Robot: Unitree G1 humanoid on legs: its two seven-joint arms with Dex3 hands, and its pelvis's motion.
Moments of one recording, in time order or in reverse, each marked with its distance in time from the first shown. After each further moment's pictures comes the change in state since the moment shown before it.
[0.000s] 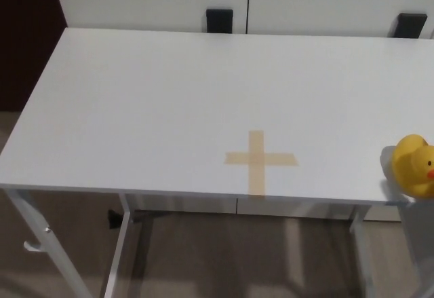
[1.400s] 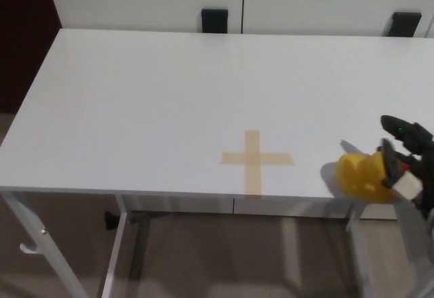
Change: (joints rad) left_arm 0.020 -0.028 -0.008 -0.025 0.004 0.000 0.015; right_arm -0.111 0.331 0.084 0.134 -0.066 -0.057 -0.207
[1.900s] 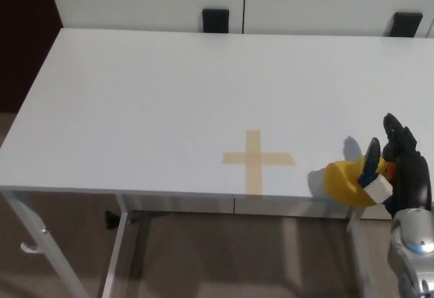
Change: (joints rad) left_arm 0.004 -0.008 -0.004 0.001 0.001 0.000 0.003; right_arm 0.009 0.109 0.009 -0.015 -0.066 0.001 -0.245
